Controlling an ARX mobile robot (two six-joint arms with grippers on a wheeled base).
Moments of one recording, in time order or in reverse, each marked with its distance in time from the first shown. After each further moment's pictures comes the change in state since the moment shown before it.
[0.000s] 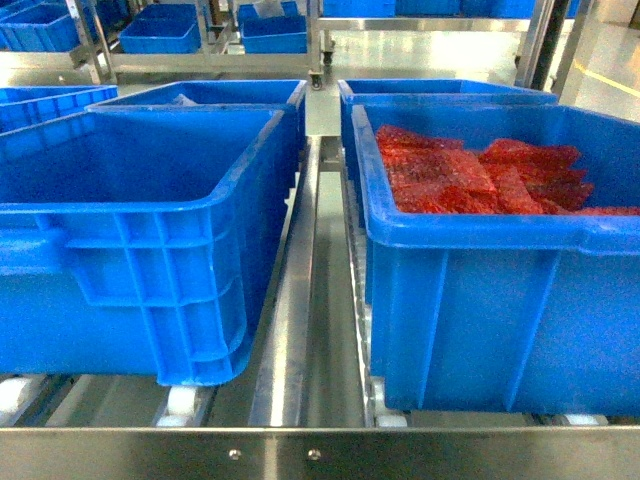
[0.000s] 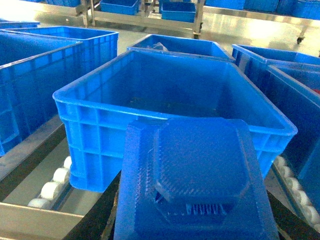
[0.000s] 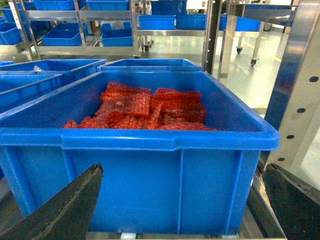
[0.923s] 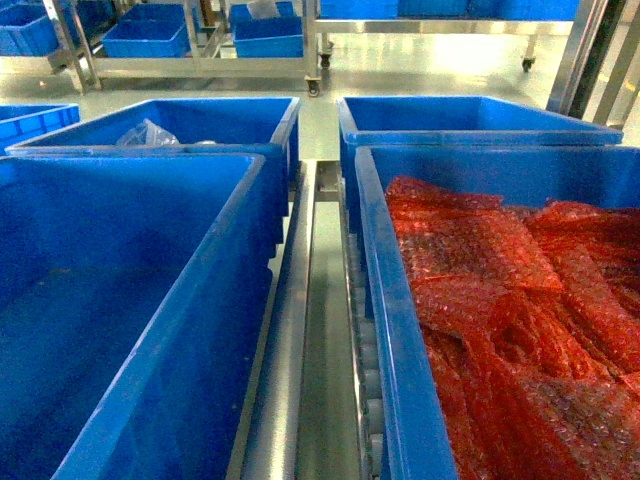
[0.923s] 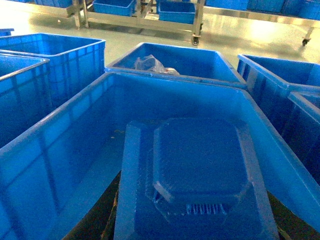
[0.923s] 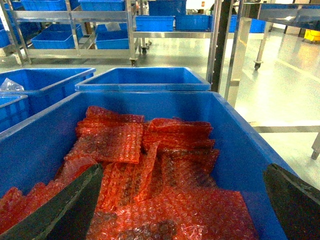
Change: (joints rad) left arm 0.000 0.004 0.000 0.000 0.002 0.000; right arm 0.000 0.000 0.000 -0.001 0.000 0.000
